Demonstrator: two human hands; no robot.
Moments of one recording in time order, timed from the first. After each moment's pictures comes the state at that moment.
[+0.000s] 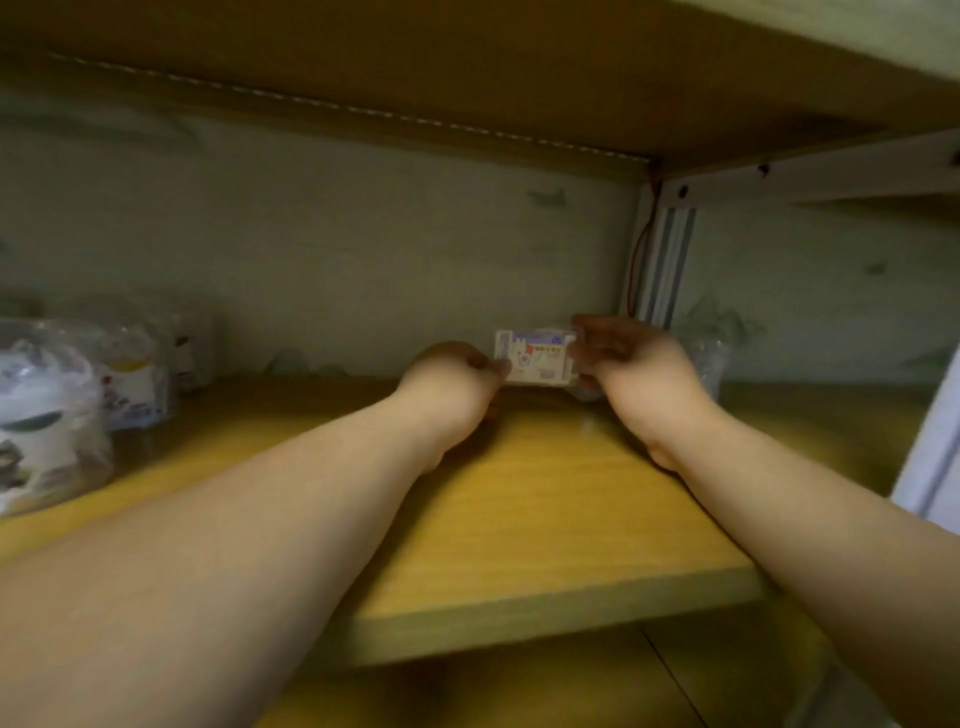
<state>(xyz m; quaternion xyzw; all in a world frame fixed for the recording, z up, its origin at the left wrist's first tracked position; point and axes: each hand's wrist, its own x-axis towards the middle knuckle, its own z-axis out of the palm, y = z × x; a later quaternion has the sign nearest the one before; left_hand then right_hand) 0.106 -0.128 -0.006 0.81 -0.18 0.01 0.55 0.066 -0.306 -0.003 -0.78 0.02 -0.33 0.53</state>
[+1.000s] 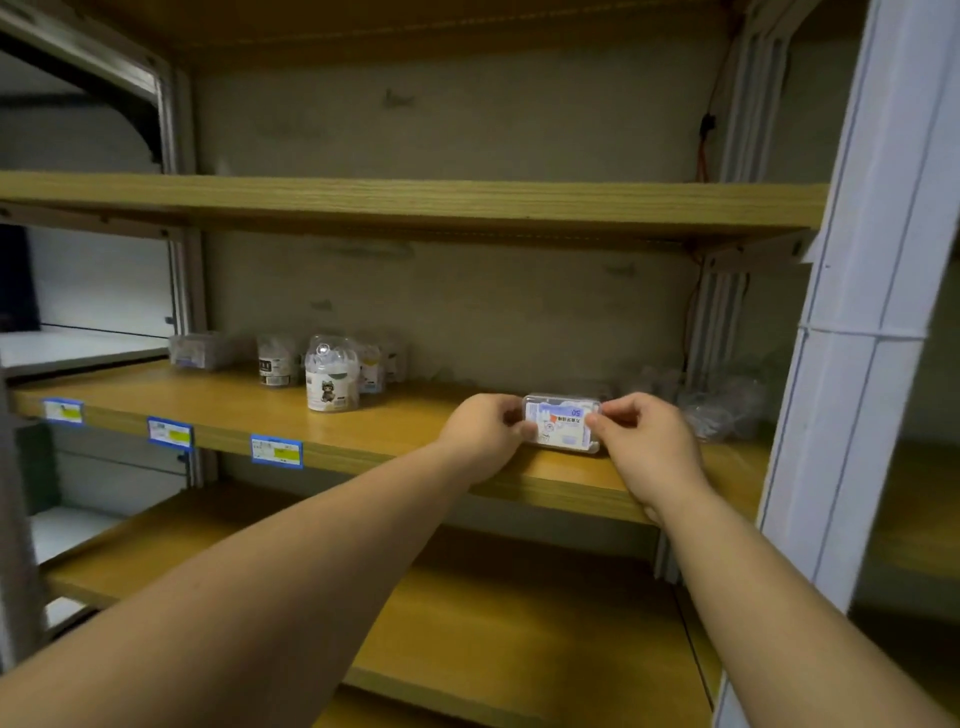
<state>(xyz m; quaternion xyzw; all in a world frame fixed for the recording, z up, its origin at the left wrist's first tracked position) -0.037 -0.114 -0.016 0.91 -0.09 0.17 0.37 -0.047 -0.296 -0.023 -0.82 -0.04 -0.28 0.49</state>
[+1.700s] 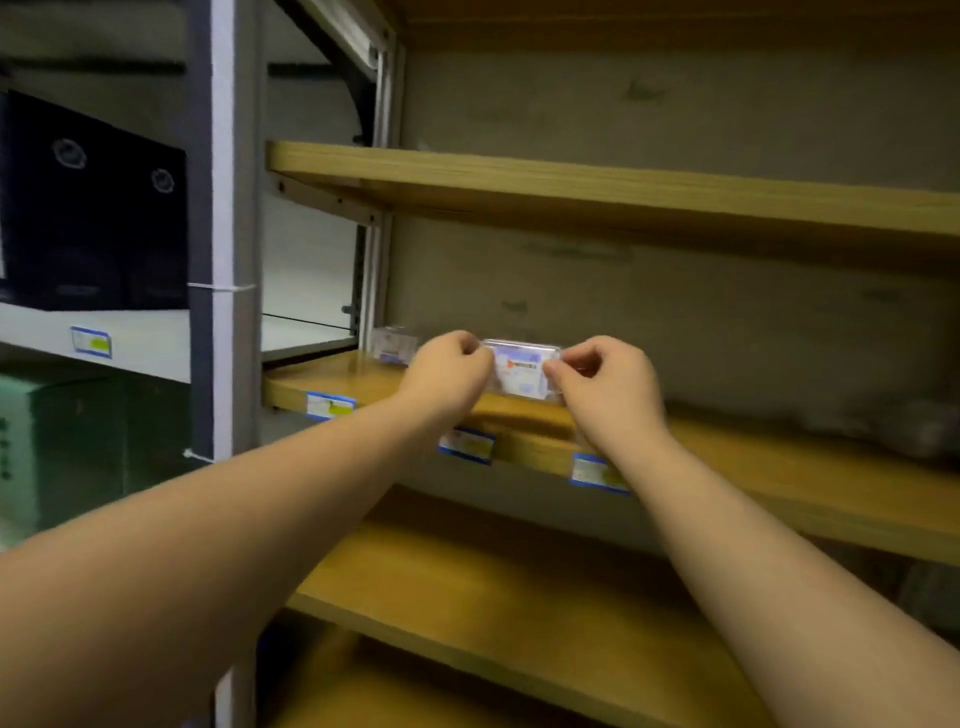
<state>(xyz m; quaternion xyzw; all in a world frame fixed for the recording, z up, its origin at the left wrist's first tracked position) -0.049 0.275 0.001 0.83 -0.02 0.26 0.49 -0.045 0.107 0.005 -0.82 -0.12 -0.32 0.46</state>
